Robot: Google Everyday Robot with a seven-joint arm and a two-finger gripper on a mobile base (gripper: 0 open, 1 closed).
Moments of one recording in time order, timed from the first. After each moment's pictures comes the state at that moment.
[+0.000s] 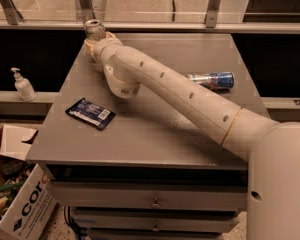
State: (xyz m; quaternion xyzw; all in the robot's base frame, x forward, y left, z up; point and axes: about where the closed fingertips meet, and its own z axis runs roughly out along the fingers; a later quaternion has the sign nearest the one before) arm 0.824 0.156 0.882 -0.21 0.70 0.11 0.67
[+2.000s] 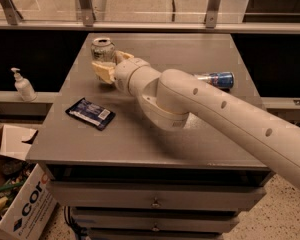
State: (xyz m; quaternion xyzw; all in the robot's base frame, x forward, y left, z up) arm 0.670 0.104 0.897 -0.26 0.68 0.22 0.64
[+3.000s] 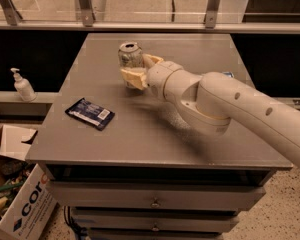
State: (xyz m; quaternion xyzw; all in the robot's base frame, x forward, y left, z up) arm 0.649 0.030 0.893 -0.30 0.68 0.20 0.64
